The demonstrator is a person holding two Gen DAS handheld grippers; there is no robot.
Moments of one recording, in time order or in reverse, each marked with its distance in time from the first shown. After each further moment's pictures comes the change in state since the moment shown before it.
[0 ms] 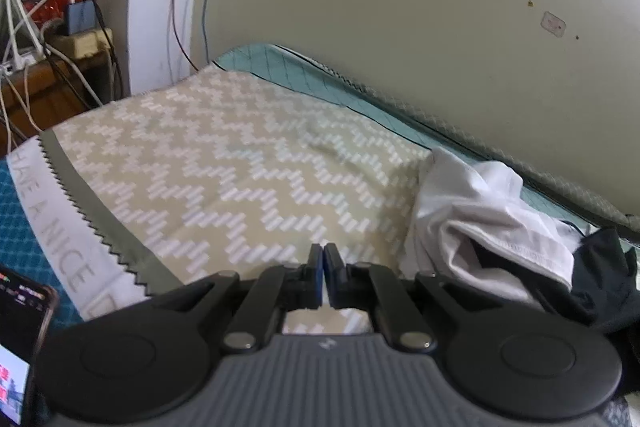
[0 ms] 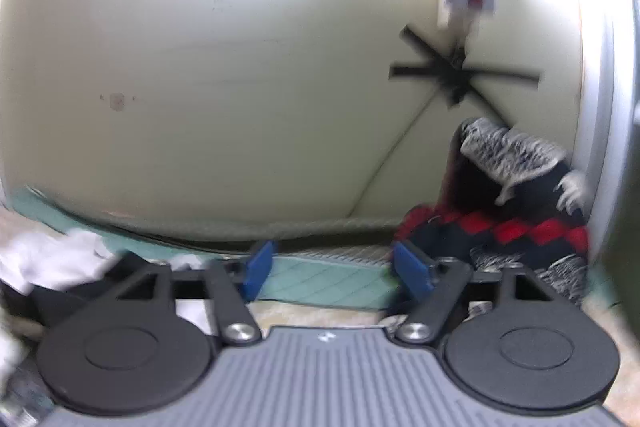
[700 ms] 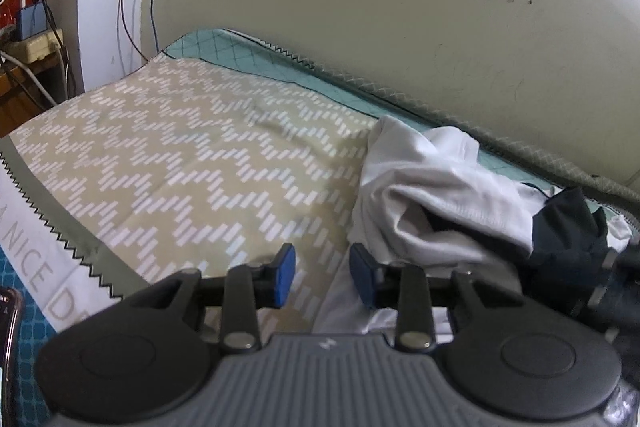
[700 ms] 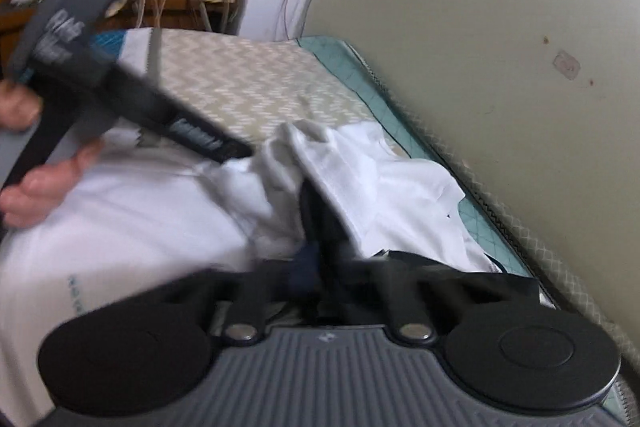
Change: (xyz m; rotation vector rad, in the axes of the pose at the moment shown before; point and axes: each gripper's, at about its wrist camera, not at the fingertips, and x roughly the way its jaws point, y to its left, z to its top) left arm 0.001 -0.013 -0.007 0.085 0.055 -0.099; right arm 0.044 0.260 -0.019 -0.610 0.195 0.712
